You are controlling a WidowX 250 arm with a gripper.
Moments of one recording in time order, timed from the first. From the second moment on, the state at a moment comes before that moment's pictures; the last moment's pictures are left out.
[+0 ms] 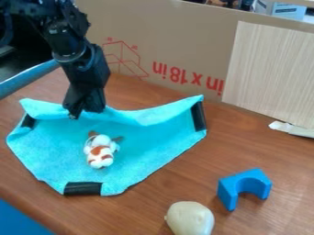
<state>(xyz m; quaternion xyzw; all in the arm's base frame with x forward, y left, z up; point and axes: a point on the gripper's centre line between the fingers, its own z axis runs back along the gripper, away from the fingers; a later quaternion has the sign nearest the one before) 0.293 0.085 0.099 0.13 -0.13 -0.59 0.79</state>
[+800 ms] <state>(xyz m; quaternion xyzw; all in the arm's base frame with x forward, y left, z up) 0.245 0.051 0.107 0.16 -0.12 -0.61 0.76</state>
